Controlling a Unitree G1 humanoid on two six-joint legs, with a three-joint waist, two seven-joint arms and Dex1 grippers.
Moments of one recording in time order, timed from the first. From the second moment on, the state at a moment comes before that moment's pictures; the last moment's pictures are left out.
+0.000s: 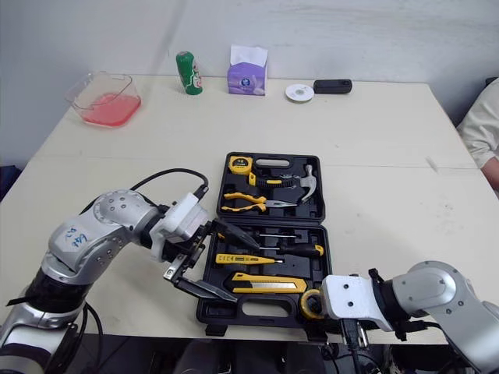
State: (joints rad) left arm -0.56 0.68 -0.23 -0.41 -0.64 0.64 -1.27; right arm 0.14 -1.15 -0.07 -0.79 0.40 0.51 1.24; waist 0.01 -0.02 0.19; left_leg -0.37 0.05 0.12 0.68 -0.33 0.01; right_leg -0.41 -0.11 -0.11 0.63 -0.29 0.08
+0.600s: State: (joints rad) left arm -0.57 0.67 -0.23 -0.41 -0.63 0.65 -1.27; right arm 0.19 -0.91 -0.10 -0.61 0.48 0.34 1.19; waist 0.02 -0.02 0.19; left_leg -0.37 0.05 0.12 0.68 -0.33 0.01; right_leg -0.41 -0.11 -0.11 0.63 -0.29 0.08
